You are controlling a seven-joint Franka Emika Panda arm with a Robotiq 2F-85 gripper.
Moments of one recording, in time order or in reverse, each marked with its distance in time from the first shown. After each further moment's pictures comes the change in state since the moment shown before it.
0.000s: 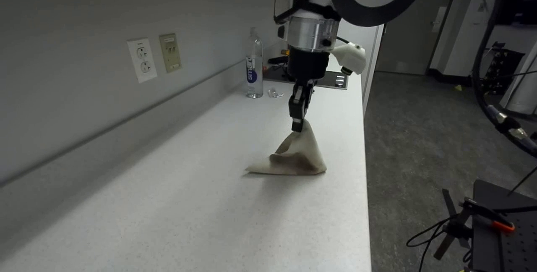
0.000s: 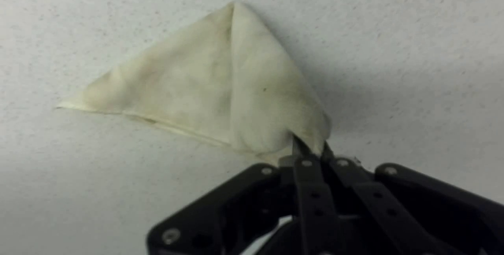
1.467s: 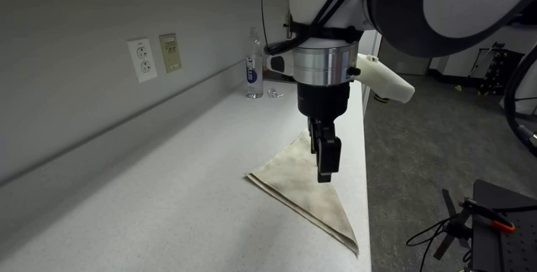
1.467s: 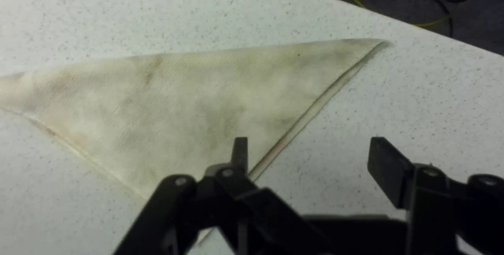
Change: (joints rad) arm 0.108 -0.054 0.086 -0.095 -0.124 -0.112 -0.059
